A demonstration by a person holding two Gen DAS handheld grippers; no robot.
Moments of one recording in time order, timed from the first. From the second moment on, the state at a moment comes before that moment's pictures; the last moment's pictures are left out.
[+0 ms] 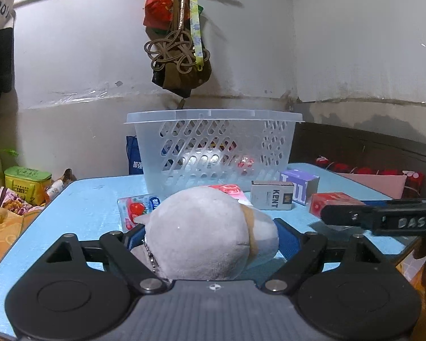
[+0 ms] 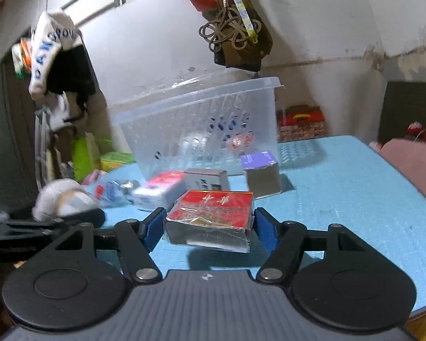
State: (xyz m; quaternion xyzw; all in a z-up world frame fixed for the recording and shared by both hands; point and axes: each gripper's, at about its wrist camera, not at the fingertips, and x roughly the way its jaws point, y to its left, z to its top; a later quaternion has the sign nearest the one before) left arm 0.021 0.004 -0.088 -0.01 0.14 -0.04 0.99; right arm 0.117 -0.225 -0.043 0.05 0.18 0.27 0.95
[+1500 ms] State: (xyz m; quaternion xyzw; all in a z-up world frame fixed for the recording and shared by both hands) left arm 0.245 0.048 0.034 -0.06 0.23 -0.03 0.97; right arm 0.279 -0.163 0.058 -0.06 0.15 0.22 0.96
